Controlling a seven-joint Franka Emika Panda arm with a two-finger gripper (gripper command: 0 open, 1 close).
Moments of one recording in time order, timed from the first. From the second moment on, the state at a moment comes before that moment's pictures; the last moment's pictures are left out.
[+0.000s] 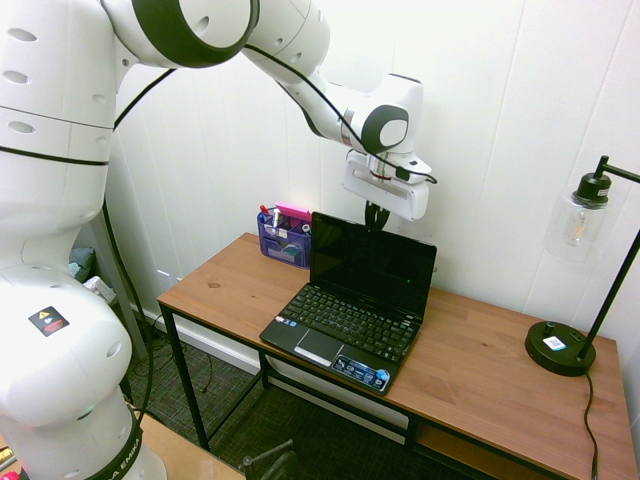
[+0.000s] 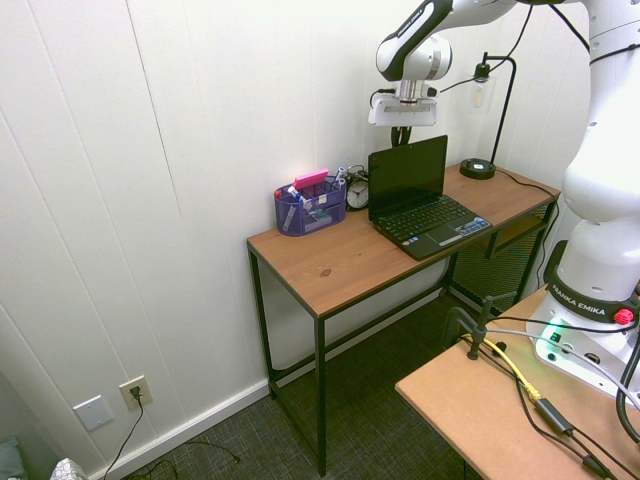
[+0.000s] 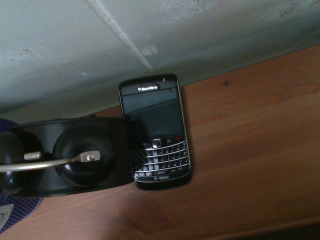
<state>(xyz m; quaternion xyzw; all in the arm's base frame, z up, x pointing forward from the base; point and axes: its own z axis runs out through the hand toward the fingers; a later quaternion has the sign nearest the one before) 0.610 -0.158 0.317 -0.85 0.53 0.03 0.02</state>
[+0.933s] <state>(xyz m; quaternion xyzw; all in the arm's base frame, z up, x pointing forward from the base) 0.563 -0.142 0.288 -0.86 0.50 0.10 0.01</state>
